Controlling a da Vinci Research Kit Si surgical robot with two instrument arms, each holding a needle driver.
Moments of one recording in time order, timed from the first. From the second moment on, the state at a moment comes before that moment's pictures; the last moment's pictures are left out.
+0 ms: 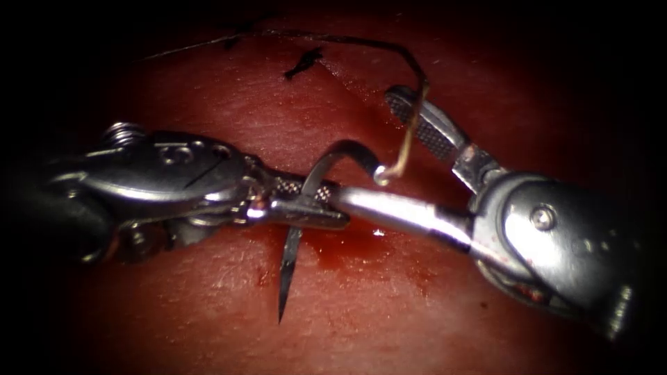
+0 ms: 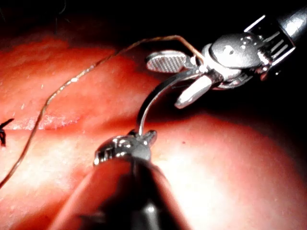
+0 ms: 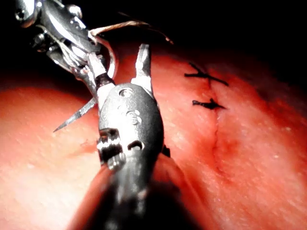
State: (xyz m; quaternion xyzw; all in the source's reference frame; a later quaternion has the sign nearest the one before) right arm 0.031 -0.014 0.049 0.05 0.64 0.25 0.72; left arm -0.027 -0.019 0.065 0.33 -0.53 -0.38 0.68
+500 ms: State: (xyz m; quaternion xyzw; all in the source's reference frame) right arm 0.032 -0.014 0.050 0.06 0.67 0.24 0.70; left arm -0.027 -0.021 0.065 0.37 -0.55 -0.36 0.66
